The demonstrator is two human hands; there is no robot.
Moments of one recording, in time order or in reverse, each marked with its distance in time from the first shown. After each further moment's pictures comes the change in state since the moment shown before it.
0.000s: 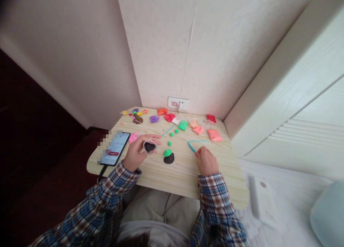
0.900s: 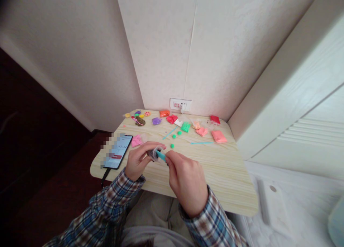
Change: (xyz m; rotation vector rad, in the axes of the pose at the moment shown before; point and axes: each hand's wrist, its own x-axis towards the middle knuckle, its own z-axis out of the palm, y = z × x) left_hand -0.008 0.012 0.003 0.127 0.007 0.058; right_hand -0.067 -0.100 -0.052 0.323 0.051 -0.537
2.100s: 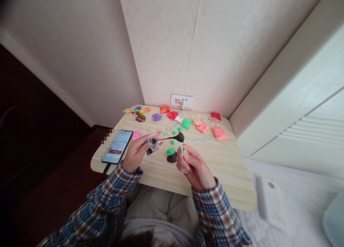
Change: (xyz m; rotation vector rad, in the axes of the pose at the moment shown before) left_hand 0.005 -0.002 -0.007 0.027 0.004 -0.175; right_hand 0.001 0.047 0.020 1.396 -0.202 0.313
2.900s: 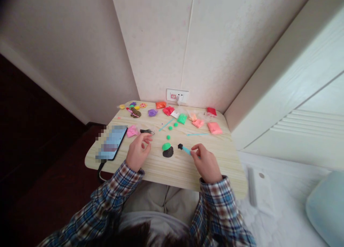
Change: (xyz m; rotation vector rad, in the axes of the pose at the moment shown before) left_hand -0.020 -0.037 0.019 0.480 0.125 -0.192; right_hand -0.015 0.006 -0.070 -1.383 0.452 0.112
